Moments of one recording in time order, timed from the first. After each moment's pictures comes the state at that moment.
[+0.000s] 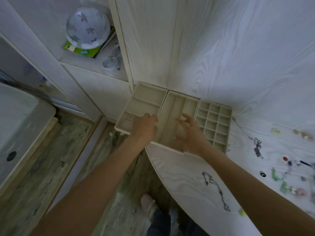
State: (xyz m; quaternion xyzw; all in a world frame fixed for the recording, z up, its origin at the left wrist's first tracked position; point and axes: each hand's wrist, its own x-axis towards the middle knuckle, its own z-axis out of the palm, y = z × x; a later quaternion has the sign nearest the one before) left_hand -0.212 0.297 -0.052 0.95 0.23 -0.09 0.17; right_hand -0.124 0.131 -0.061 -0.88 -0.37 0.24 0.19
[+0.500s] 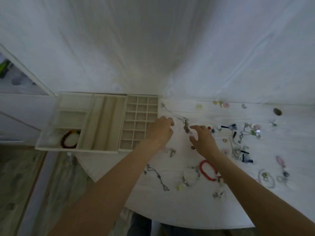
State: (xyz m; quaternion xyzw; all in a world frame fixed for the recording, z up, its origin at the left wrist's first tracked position) left_hand -0.102 0.060 -0.045 0.95 0.04 -0.13 0.28; right_hand -0.079 -0.115 -0.066 -0.95 -0.09 0.18 0.22
